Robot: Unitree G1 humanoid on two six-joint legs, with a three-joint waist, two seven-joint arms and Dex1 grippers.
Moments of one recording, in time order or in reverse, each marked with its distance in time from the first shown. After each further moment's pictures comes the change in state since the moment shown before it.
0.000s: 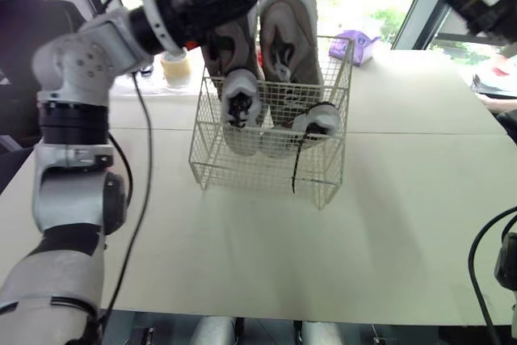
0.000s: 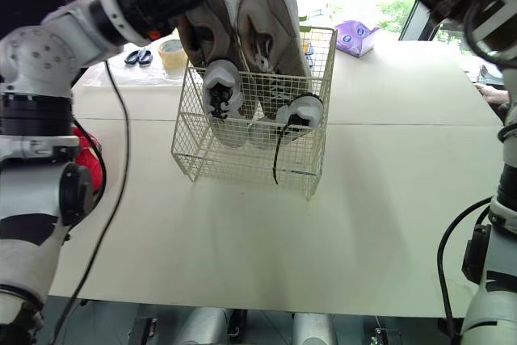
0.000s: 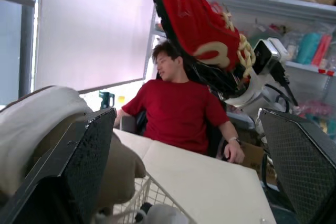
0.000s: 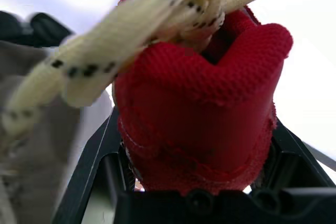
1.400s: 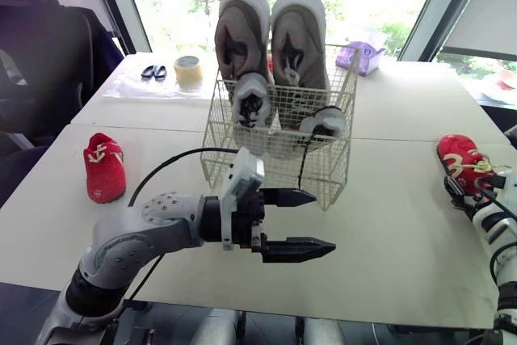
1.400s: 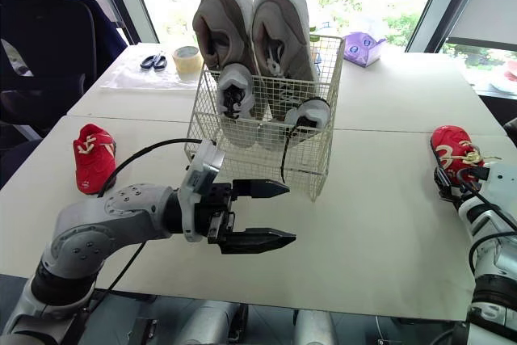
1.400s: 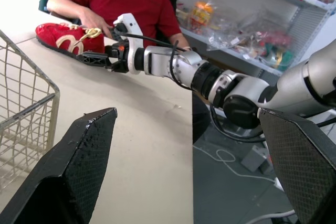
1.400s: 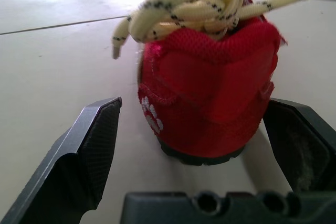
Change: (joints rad) left arm 0.918 -0.081 -0.288 -1.130 -0.211 0.040 0.514; right arm 0.553 0.245 -0.290 0.788 -0.179 -0.105 -0.318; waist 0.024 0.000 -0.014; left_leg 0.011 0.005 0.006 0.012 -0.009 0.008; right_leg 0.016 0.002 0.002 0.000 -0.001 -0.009
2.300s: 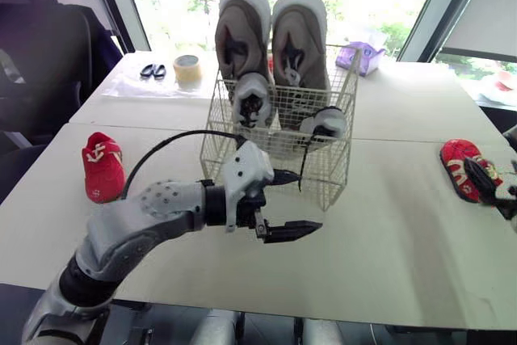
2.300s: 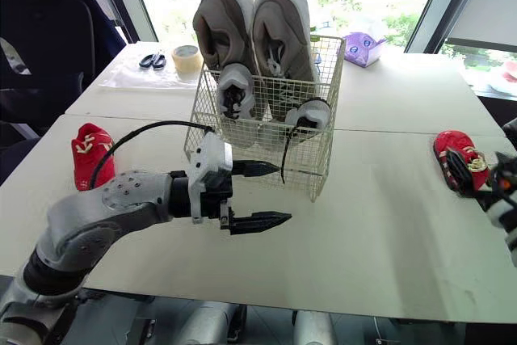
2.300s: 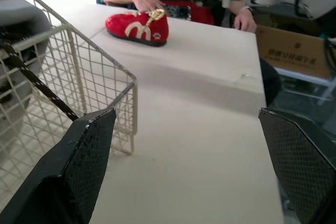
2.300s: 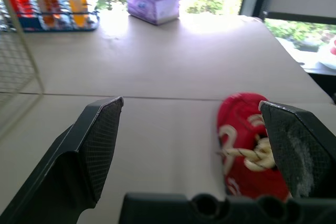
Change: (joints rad) left arm -0.054 0.035 -0.062 -0.003 0.219 -0.096 -0.030; right arm 0.552 -0.021 -0.222 -1.009 0.321 0.384 -0.161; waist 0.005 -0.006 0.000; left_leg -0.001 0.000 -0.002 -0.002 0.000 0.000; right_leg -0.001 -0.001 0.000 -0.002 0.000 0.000
